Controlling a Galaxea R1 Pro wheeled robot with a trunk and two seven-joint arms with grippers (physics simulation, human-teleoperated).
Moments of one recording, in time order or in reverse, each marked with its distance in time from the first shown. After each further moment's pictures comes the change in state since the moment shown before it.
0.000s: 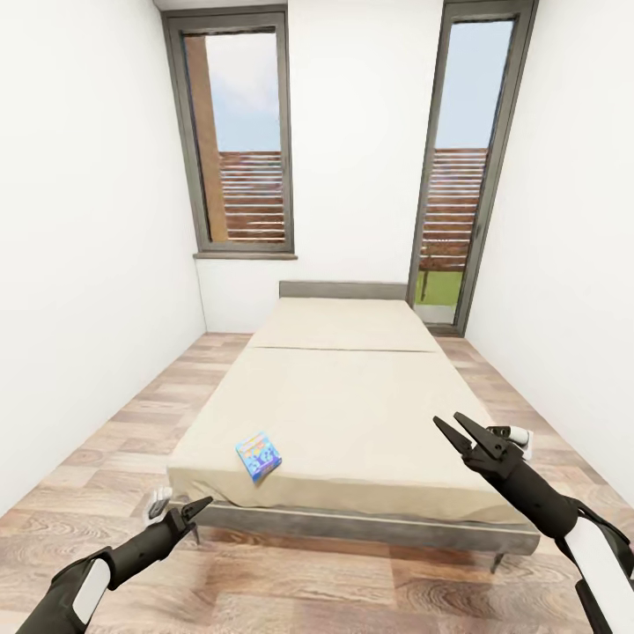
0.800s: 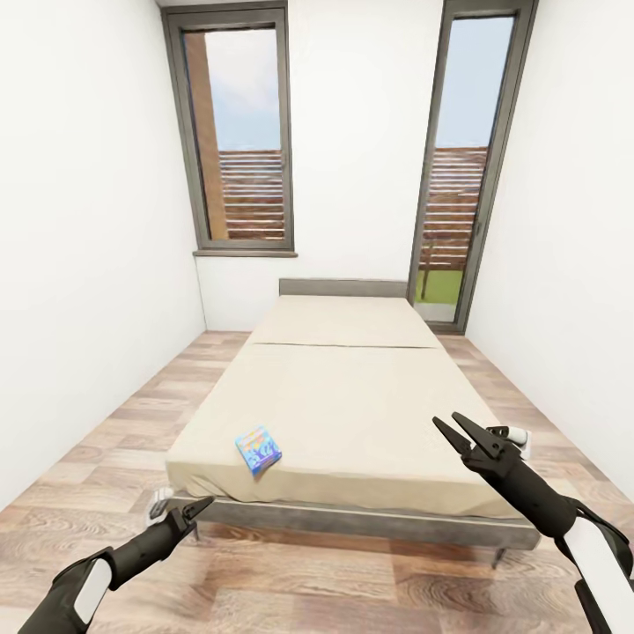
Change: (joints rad) left arm 0.000 -0.004 0.000 0.000 -0.003 0.001 0.000; right arm 0.000 0.001 0.001 0.000 -0.002 0.000 -0.021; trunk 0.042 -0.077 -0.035
